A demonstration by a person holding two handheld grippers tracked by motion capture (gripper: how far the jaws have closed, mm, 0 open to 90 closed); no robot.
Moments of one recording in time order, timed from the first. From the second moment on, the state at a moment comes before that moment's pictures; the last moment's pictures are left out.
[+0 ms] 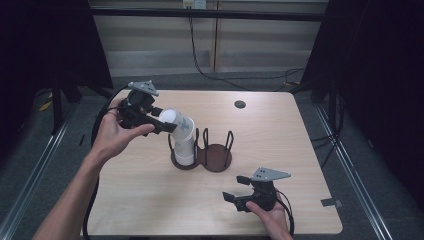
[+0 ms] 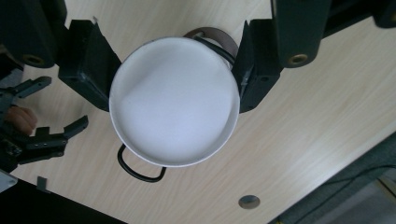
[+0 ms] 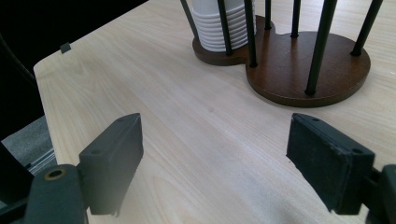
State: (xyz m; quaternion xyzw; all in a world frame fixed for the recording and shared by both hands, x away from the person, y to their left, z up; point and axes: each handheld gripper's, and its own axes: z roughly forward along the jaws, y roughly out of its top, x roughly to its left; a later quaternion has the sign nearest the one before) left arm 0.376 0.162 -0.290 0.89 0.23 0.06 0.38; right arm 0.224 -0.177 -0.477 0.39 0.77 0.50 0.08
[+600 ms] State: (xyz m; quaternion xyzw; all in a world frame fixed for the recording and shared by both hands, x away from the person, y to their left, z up) left arm 0.352 0.181 -0.314 0.88 0.22 0.06 0.41; right arm 0.226 -0.176 -0.476 0.39 0.77 0.50 0.07
